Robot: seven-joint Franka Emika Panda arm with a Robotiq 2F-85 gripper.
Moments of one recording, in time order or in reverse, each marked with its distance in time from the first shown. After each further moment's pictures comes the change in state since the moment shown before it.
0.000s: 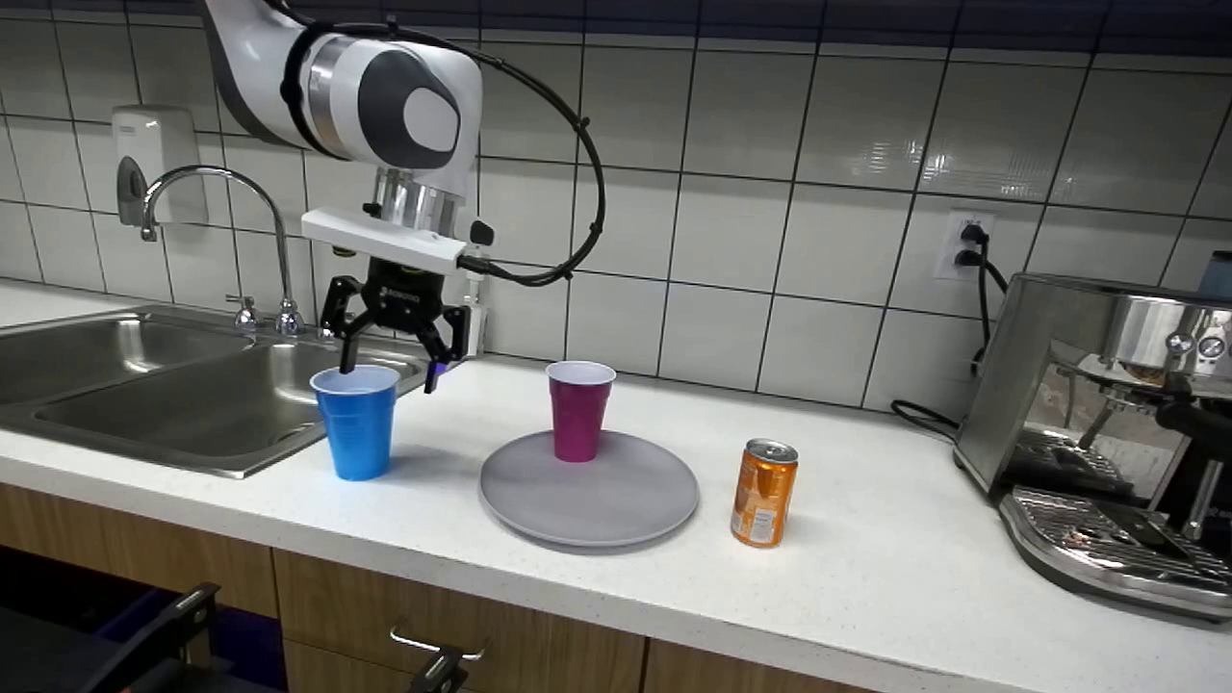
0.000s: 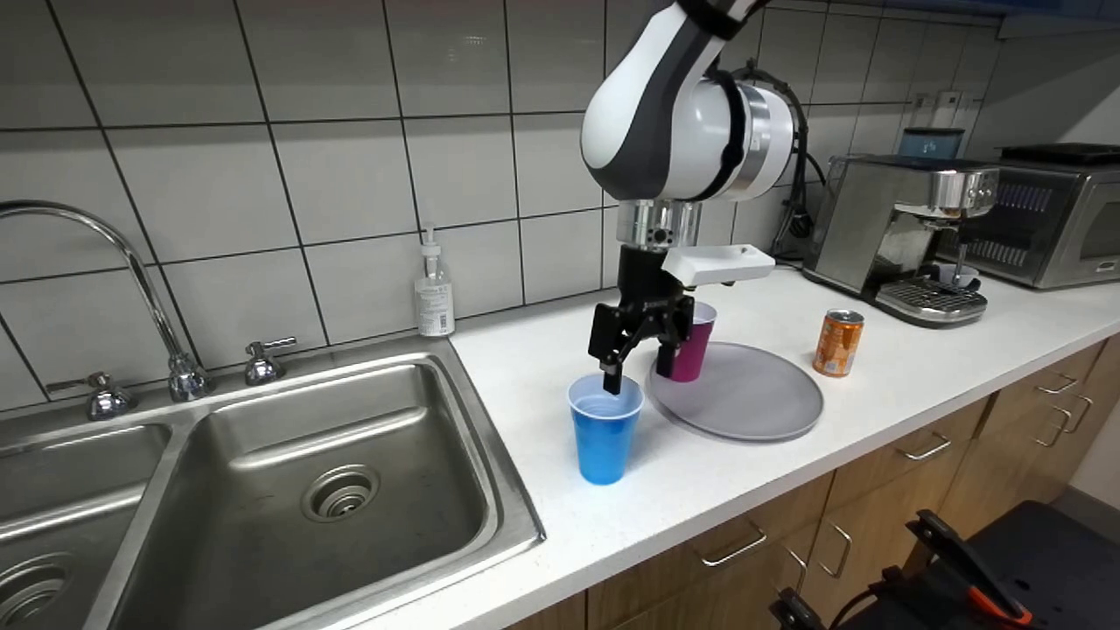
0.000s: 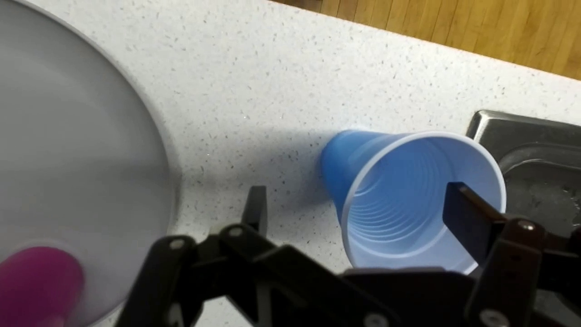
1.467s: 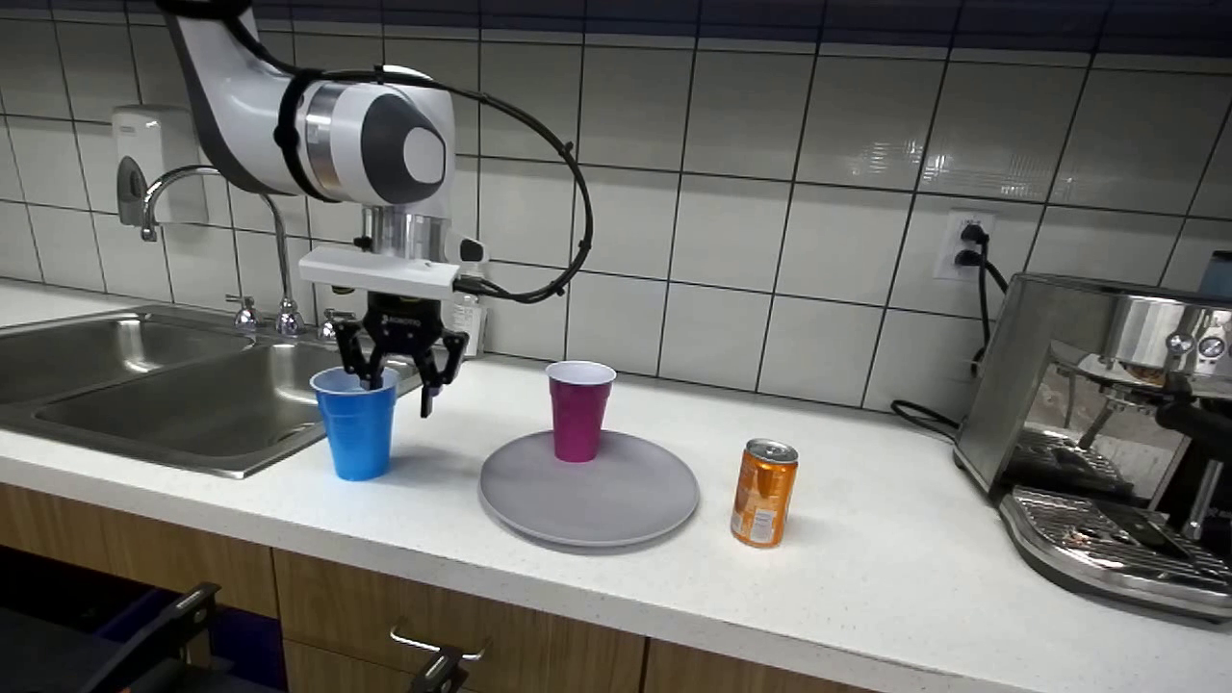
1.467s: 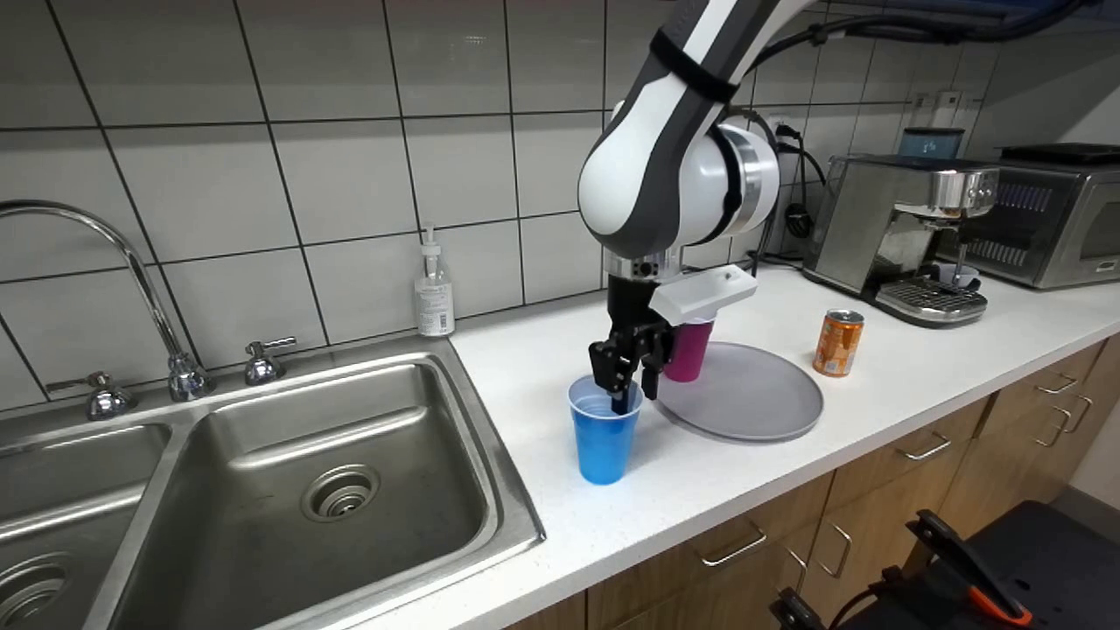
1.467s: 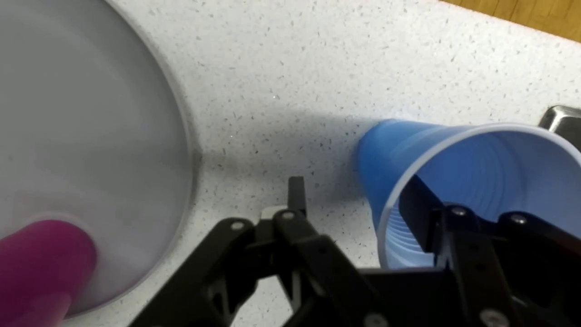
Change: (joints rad) arm 0.024 0.083 0.001 -0.006 -0.179 0.147 0.127
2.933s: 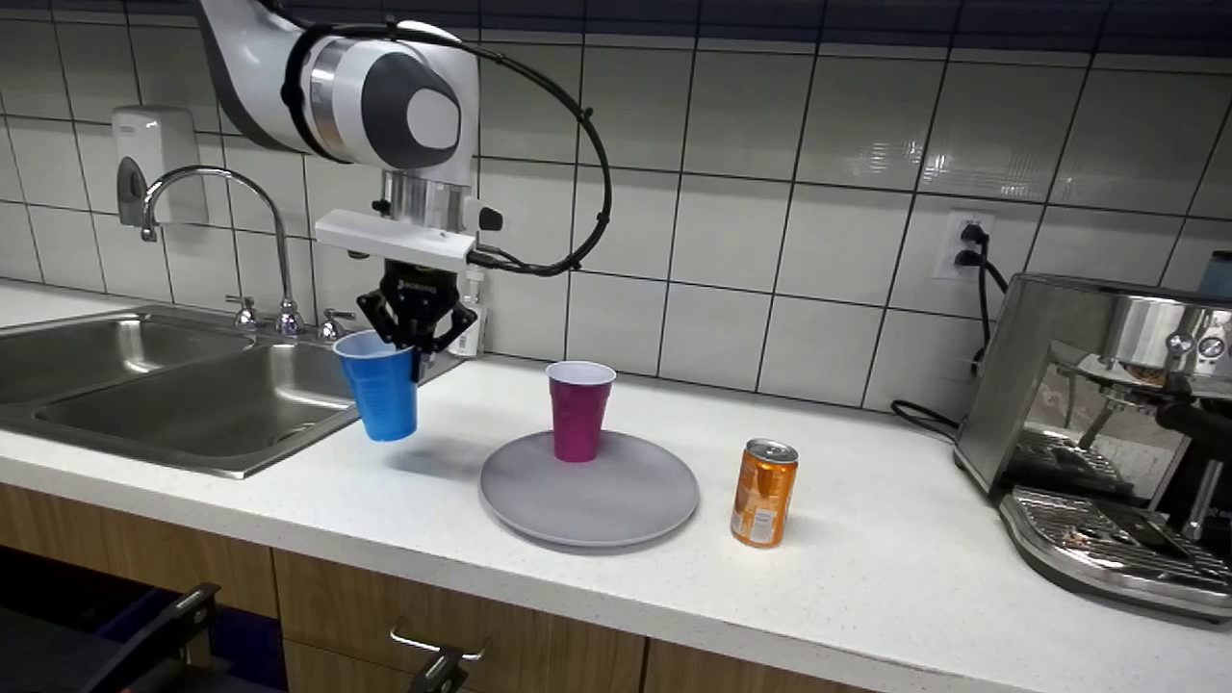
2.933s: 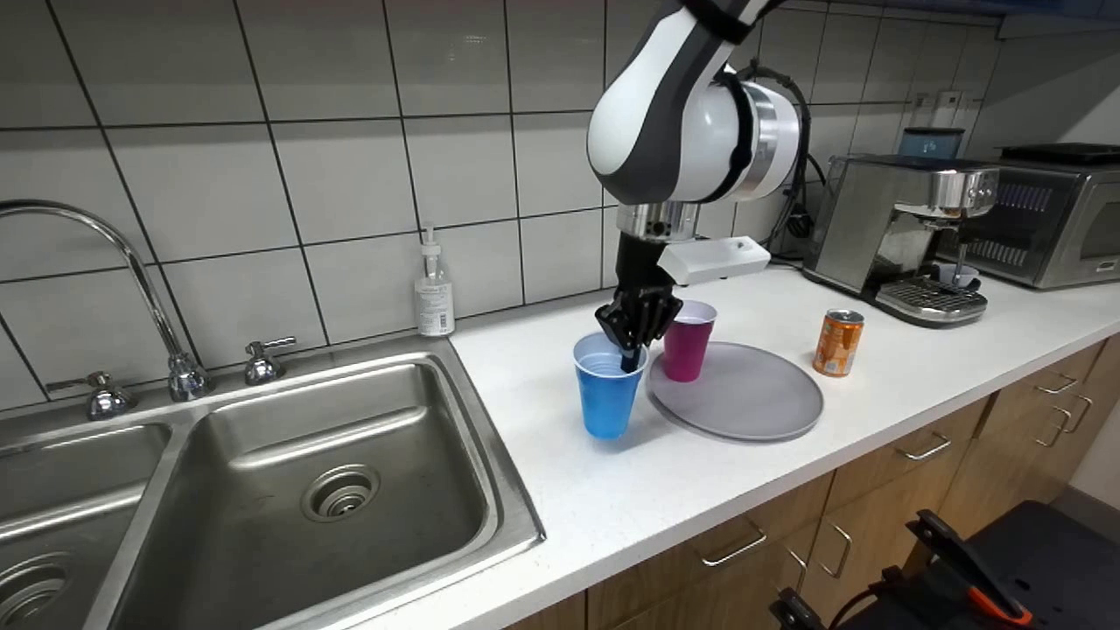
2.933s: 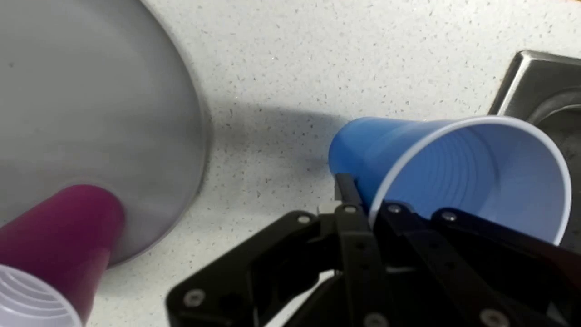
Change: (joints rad) arm -0.037 -0.090 0.000 -0.006 0.137 -0.009 -0.087
